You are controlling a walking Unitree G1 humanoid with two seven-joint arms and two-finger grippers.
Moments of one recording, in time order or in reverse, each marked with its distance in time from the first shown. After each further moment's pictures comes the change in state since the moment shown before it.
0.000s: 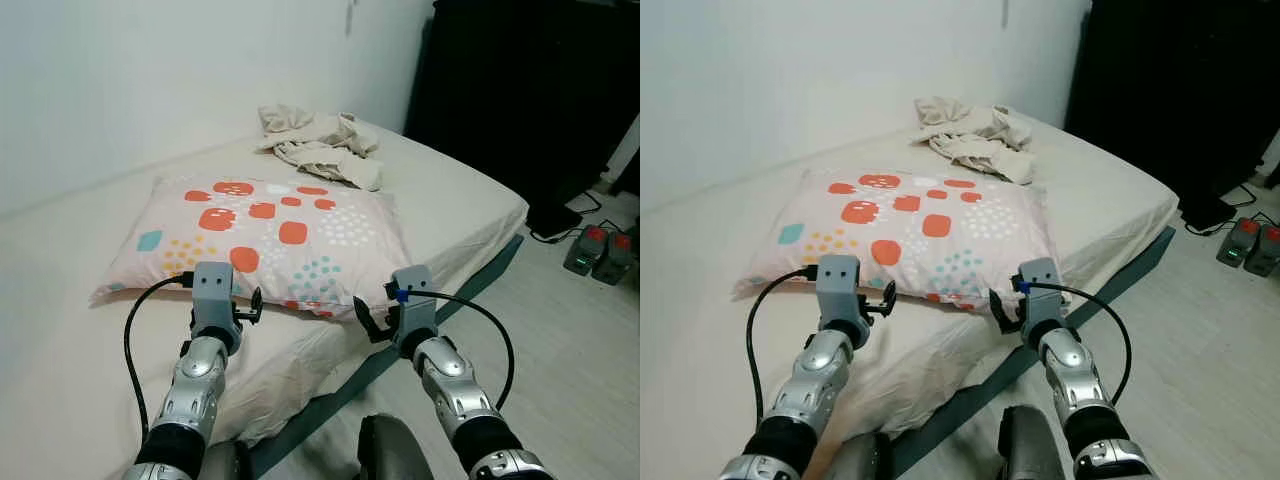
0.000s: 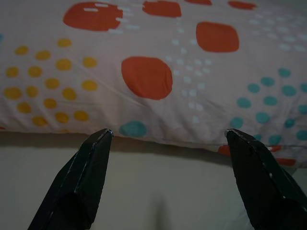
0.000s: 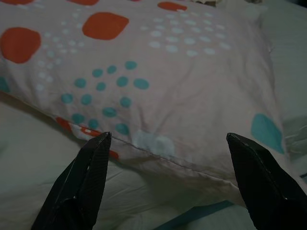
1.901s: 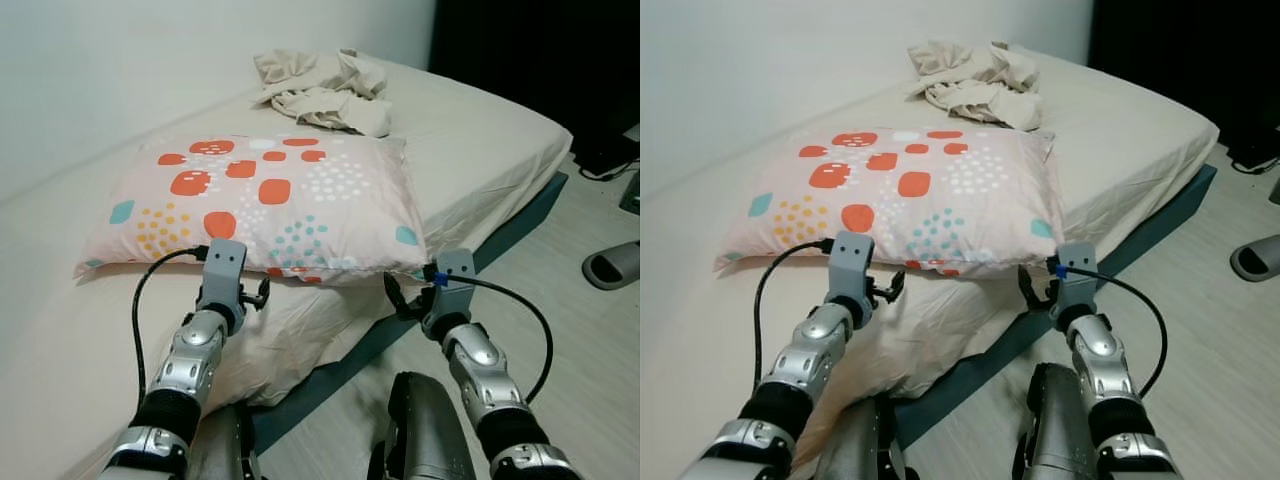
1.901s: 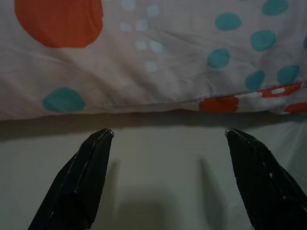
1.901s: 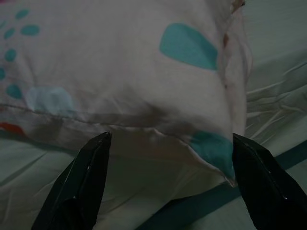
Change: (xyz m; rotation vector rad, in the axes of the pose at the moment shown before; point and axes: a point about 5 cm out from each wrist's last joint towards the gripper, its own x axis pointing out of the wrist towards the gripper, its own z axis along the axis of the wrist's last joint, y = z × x) left arm 0.018 0.000 0.019 0.090 0.050 -0.118; right arm -0.007 -0.031 0.020 0.039 -0.118 -0.096
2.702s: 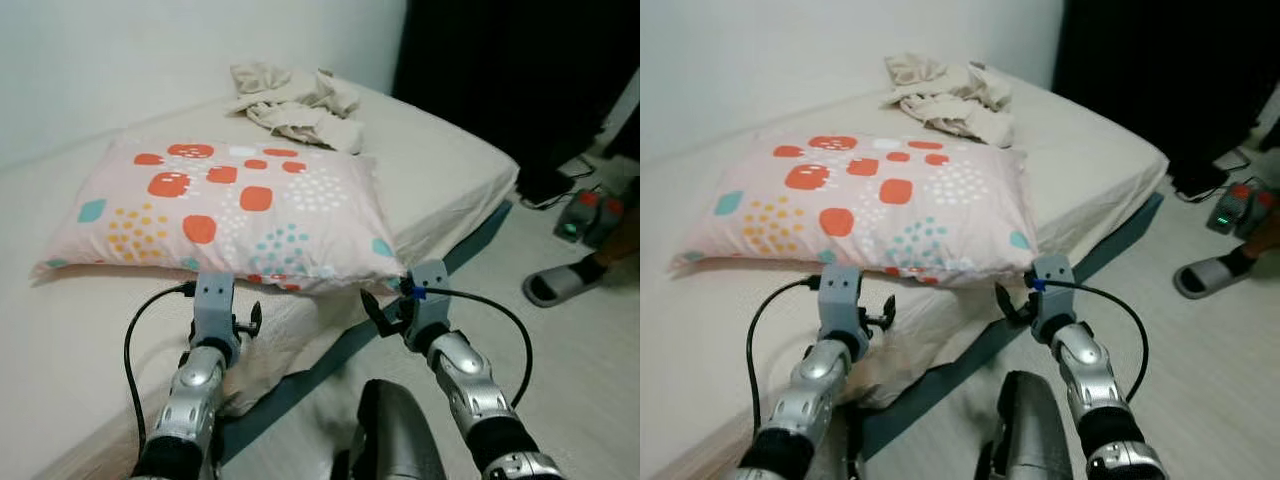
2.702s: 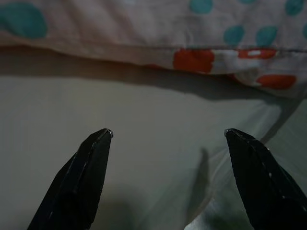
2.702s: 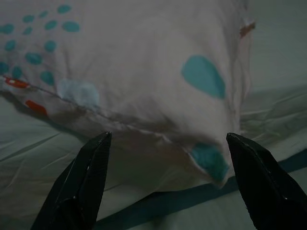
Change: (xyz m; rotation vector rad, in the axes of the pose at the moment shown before) left arm -0.030 -0.002 -0.038 -0.094 0.036 0.138; right arm 0.001 0.020 -0.005 -0.062 0.043 0.166
